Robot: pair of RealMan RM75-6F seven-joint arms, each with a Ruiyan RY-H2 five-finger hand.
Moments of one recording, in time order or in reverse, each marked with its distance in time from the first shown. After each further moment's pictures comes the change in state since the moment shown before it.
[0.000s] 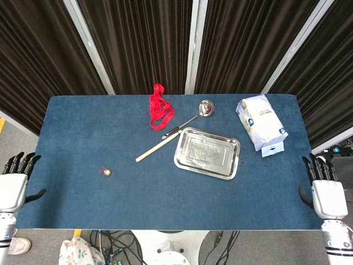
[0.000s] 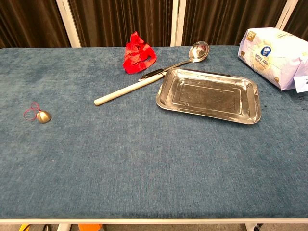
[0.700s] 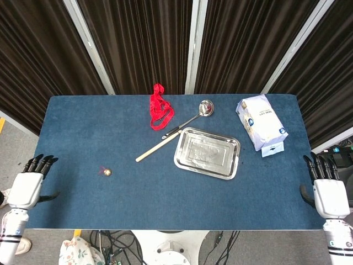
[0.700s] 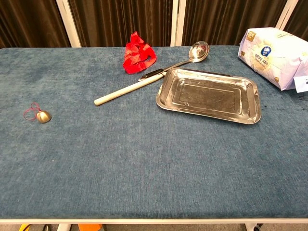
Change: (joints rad) left arm -0.067 -0.012 0.016 -0.014 0.013 -0.143 -0.078; right arm 0.003 0.022 0.002 0.004 -0.024 0.010 0.032
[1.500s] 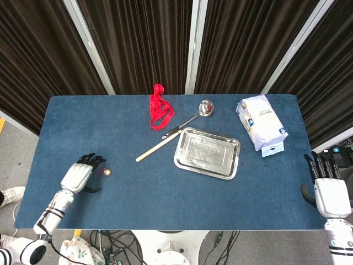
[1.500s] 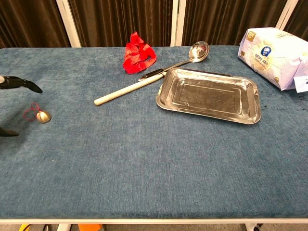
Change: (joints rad) left arm -0.239 -0.254 -0.021 0.196 -0.058 -0.315 -0.045; right arm 0.002 0.018 0.002 -0.024 0.015 -0.009 -0.015
